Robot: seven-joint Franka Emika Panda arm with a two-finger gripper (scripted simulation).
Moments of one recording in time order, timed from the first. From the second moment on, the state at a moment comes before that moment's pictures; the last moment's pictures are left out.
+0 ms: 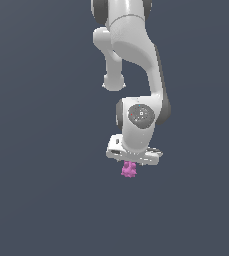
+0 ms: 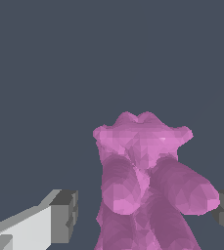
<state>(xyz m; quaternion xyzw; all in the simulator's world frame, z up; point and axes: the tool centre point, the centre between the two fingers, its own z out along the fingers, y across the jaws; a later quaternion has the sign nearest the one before) 0.071 0.069 0.084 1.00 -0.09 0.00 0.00</state>
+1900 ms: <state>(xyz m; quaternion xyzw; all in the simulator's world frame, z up) 0.090 -0.078 0.200 1.00 -0.09 0.00 0.00</state>
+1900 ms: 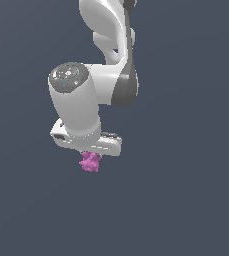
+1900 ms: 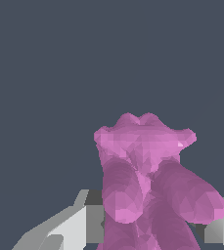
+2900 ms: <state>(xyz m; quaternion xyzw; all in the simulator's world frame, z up) 0.107 -0.177 0.280 1.00 -0.09 0.00 0.00</state>
